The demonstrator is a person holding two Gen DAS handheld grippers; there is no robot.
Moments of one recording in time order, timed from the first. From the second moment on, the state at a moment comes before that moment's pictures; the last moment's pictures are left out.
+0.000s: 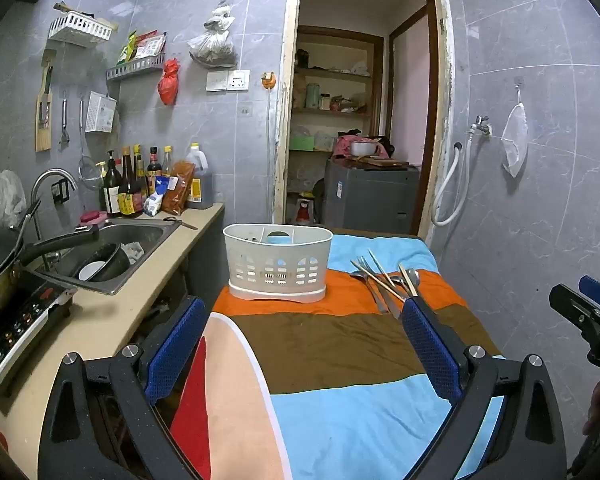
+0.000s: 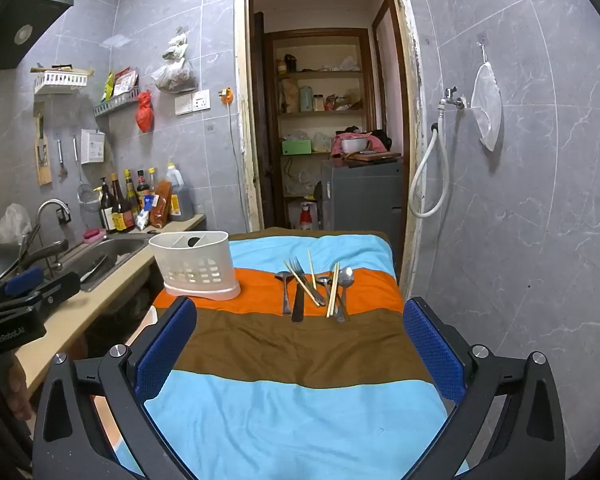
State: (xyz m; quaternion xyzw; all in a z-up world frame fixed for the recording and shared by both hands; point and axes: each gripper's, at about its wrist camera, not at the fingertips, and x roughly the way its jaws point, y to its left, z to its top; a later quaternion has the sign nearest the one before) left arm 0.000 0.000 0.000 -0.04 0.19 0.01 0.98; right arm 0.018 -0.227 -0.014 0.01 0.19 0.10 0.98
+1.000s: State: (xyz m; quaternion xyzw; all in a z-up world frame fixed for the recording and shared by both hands) left arm -0.002 -0.003 0.000 -0.04 0.20 0.01 0.98; right arm 0.019 -0.225 -0.015 0.02 0.19 0.10 0.98
